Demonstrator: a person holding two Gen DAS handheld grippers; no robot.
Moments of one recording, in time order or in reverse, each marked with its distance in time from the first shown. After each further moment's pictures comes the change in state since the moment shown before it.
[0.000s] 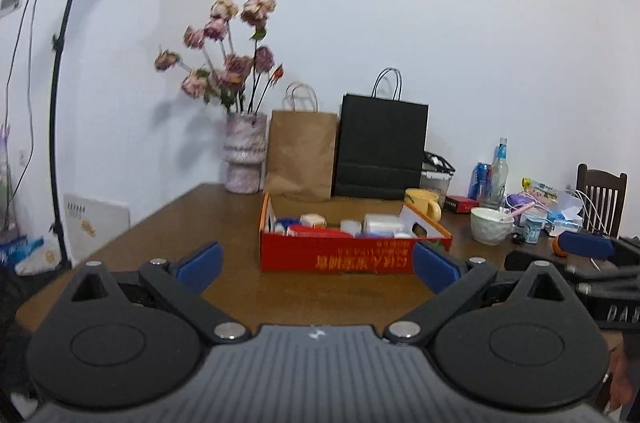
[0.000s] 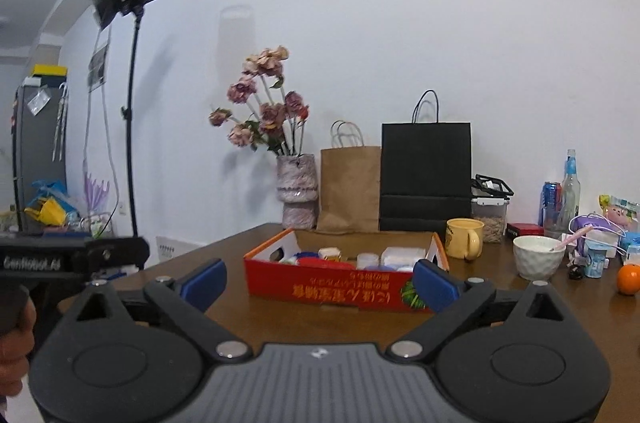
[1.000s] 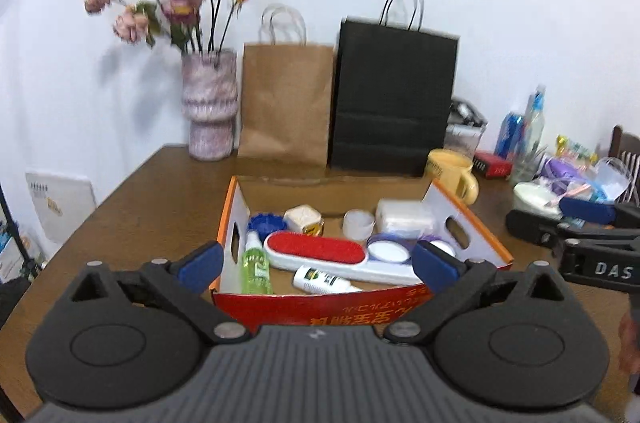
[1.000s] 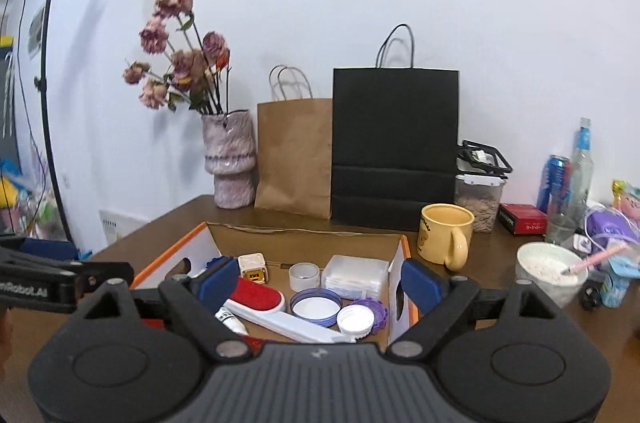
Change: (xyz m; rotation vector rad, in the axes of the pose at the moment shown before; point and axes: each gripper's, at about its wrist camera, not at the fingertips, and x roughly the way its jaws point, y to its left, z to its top) left arm 0.234 -0.007 0.072 0.042 0.214 -0.025; right arm 0.225 -0.099 0.065 0.069 0.182 -0.103
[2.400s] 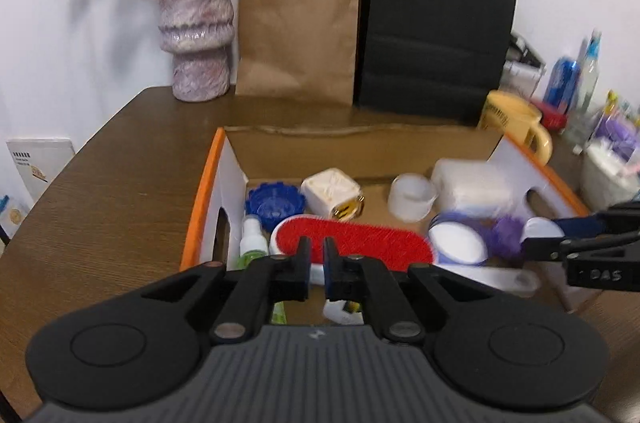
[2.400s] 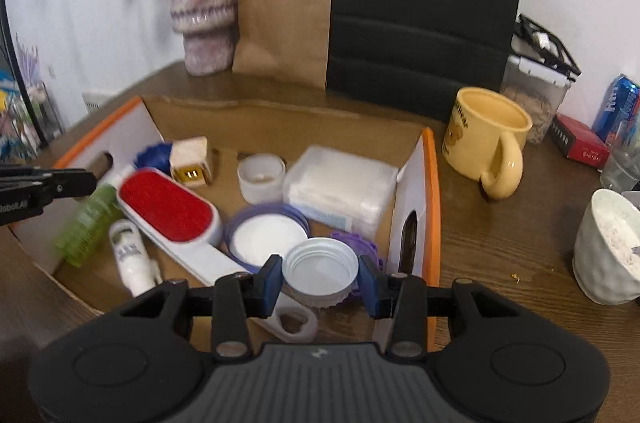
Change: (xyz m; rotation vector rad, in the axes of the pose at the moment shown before) left arm 0.170 0.027 0.000 0.017 0.249 0.042; right arm 0.186 -0.040 -0.015 -0.098 0.474 0.031
